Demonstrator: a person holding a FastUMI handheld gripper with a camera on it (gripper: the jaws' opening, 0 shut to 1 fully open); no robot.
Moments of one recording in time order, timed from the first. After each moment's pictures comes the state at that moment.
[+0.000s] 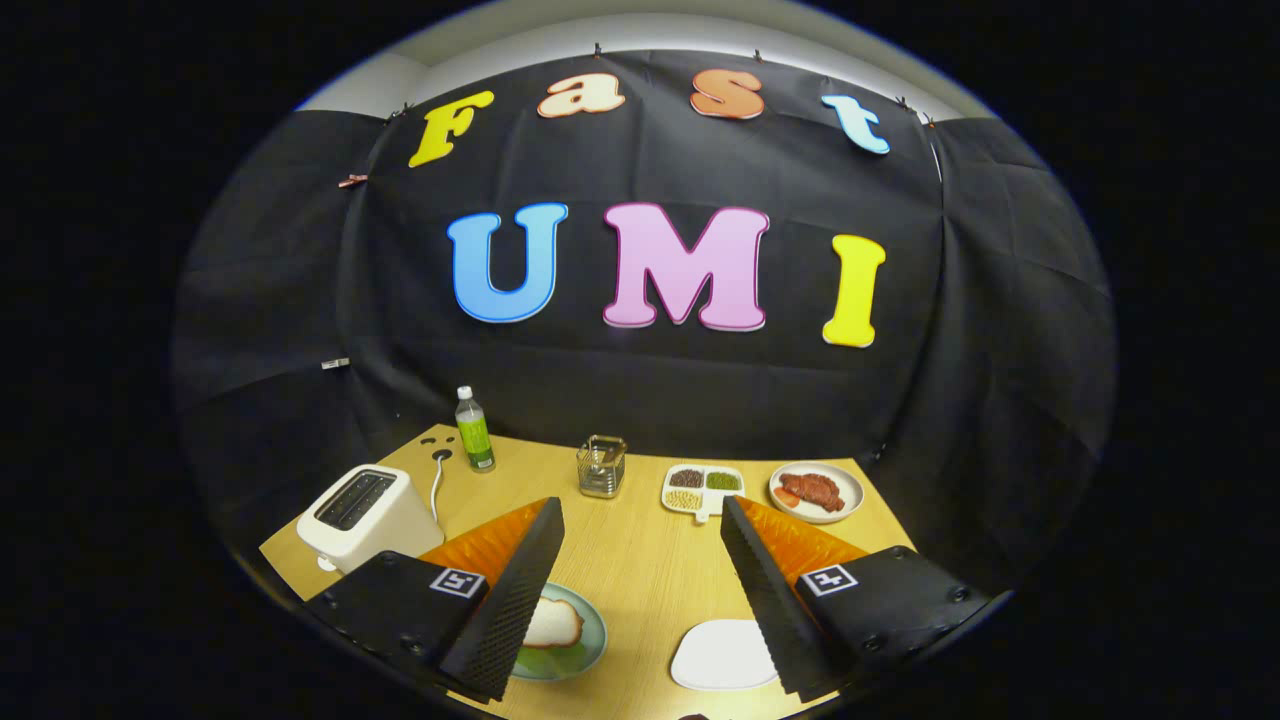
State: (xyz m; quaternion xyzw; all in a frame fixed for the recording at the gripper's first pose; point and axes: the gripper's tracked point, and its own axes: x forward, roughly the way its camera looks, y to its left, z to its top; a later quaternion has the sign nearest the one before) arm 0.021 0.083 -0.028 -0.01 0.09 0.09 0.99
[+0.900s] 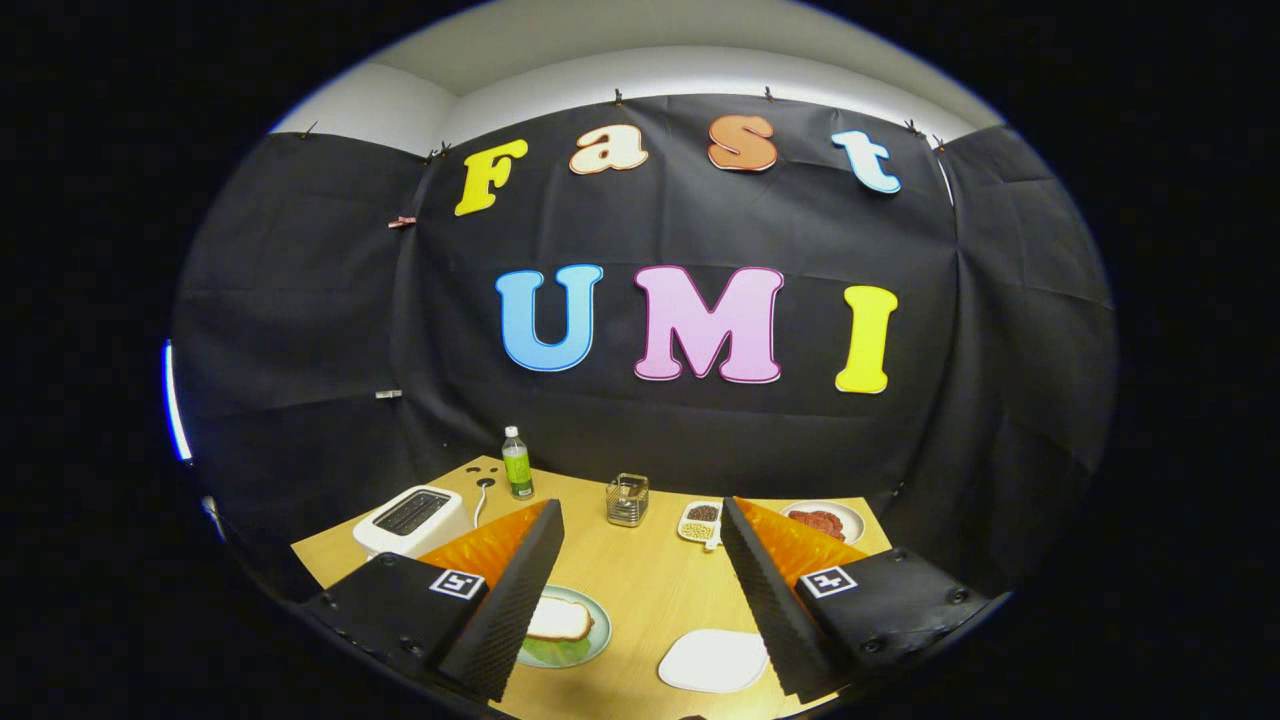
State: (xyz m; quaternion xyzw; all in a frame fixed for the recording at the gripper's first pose) arm -0.030 0.069 0.012 0.01 0.05 0.15 0.99
